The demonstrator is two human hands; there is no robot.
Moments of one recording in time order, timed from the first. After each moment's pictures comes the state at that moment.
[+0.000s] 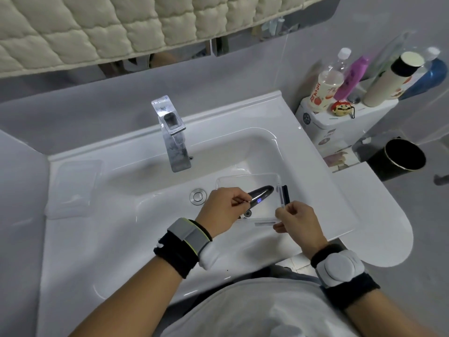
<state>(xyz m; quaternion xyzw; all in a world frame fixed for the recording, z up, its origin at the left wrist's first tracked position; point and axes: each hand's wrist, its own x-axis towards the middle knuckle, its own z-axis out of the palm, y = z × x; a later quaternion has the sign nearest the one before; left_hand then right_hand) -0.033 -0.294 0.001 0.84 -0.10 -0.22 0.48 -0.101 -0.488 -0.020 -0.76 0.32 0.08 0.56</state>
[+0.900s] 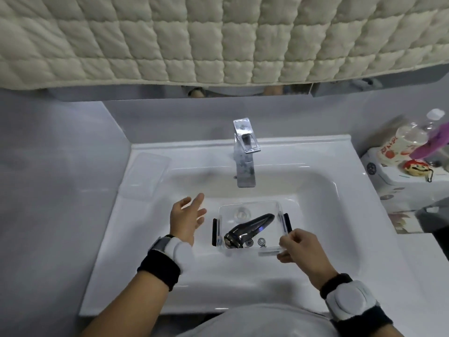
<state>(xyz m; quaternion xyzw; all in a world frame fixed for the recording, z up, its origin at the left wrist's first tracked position) -0.031 -0.130 -0.009 0.54 0.40 0.00 0.74 -0.060 -0.407 -0.017 -0.78 0.20 0.21 0.55</state>
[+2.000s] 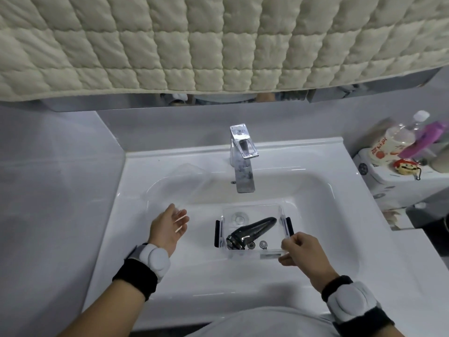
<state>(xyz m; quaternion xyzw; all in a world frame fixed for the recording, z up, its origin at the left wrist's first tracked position) -0.029 -0.079 -0.016 0.47 0.41 -0.06 0.78 -0.061 -0.406 -0.025 -0.78 0.22 0.19 0.56</state>
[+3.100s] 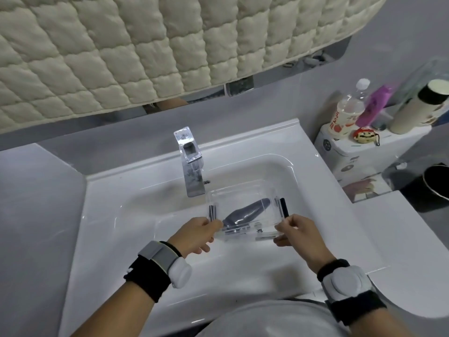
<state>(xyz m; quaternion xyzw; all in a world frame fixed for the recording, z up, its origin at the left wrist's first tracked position) -0.014 -0.225 0.018 0.83 0.15 -0.36 0.40 -0.060 -0.492 -0.026 -0.72 0.23 0.13 0.64</state>
